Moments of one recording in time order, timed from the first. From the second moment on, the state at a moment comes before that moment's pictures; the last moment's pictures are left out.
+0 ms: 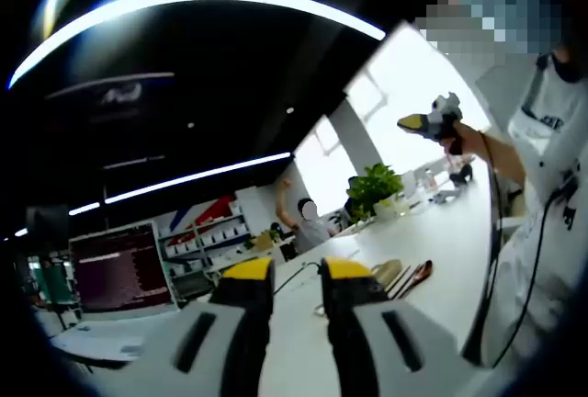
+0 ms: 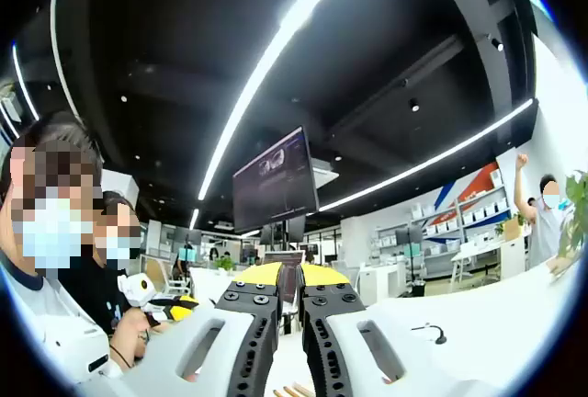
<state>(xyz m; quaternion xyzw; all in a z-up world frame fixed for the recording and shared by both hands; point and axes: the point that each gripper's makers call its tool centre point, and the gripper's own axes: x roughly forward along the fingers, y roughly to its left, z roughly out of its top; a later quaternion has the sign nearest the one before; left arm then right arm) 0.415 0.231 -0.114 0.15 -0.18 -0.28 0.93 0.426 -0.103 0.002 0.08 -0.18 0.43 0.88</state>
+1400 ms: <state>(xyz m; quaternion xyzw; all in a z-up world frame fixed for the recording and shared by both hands) 0.409 0.285 -0.073 -0.01 -0.29 -0.19 0.94 0.475 -0.059 -0.106 0.02 -0.03 0.47 0.88</state>
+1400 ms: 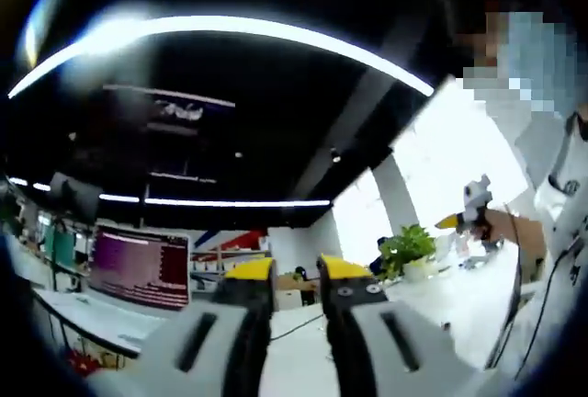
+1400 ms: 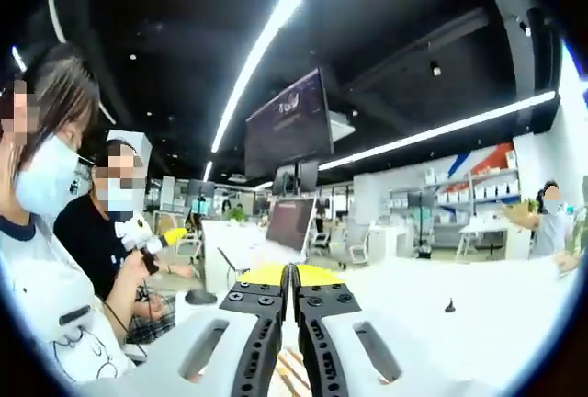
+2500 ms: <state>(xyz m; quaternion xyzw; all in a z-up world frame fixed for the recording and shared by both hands) 0.392 0.266 -0.097 0.14 -0.21 -0.20 0.95 0.528 0.009 -0.265 -0.28 0.21 0.51 0.79</state>
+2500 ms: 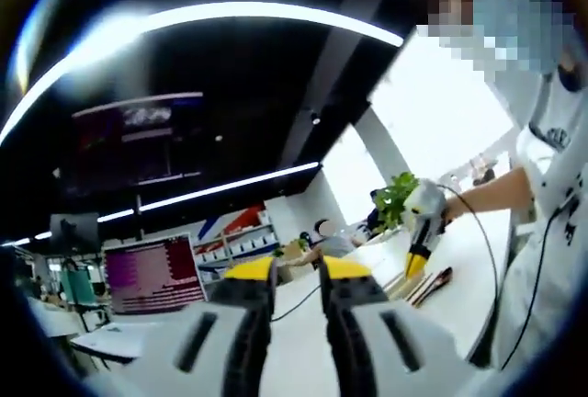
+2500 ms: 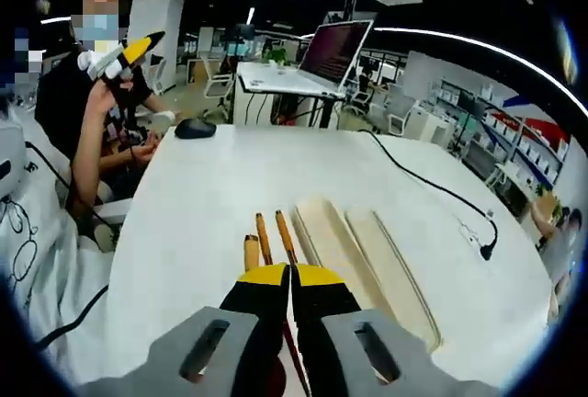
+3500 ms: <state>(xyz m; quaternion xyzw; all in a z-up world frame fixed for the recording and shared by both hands) 0.354 0.276 -0.123 0.17 -0.13 -0.12 0.97 0.555 0.020 -0.317 -0.39 0.27 0.54 0.69</state>
